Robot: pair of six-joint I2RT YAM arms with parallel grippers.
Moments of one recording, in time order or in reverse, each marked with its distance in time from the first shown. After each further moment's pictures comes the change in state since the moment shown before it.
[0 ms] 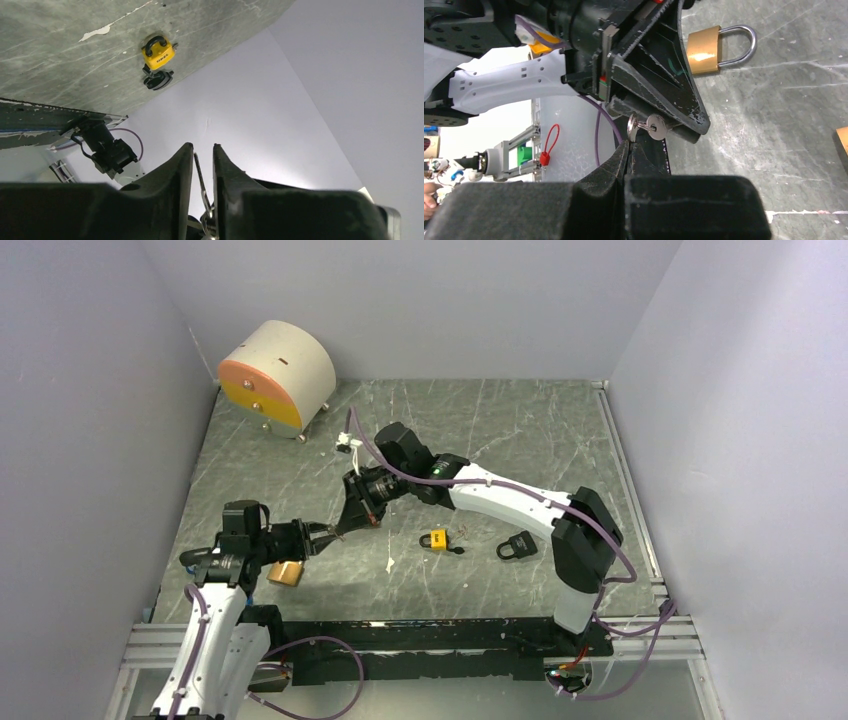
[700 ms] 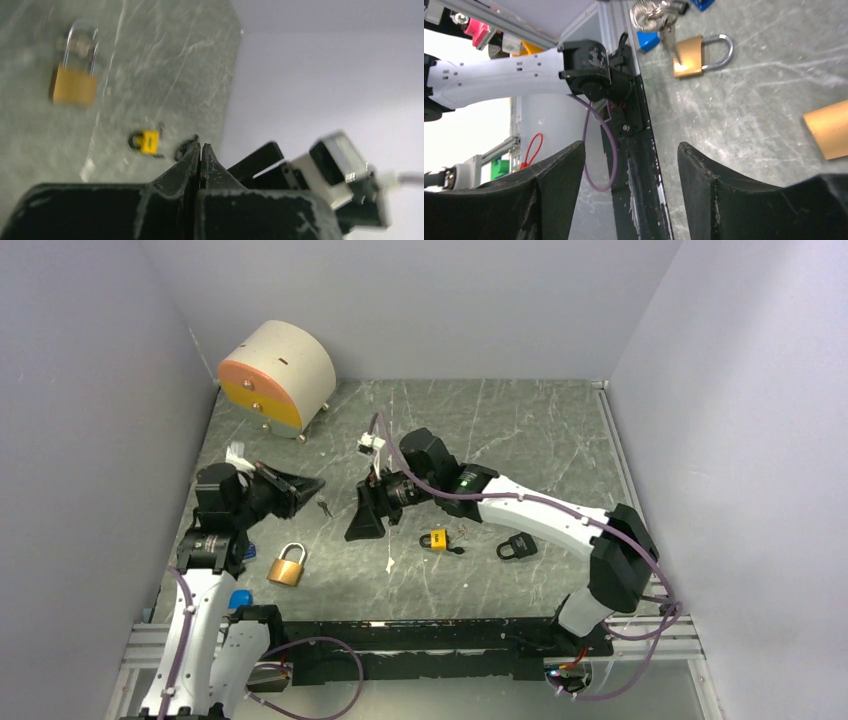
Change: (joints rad) left arm 0.000 0.082 0.238 0.153 -0.171 0.520; right arm 0.000 -0.180 -0.167 0.065 0.085 -0.032
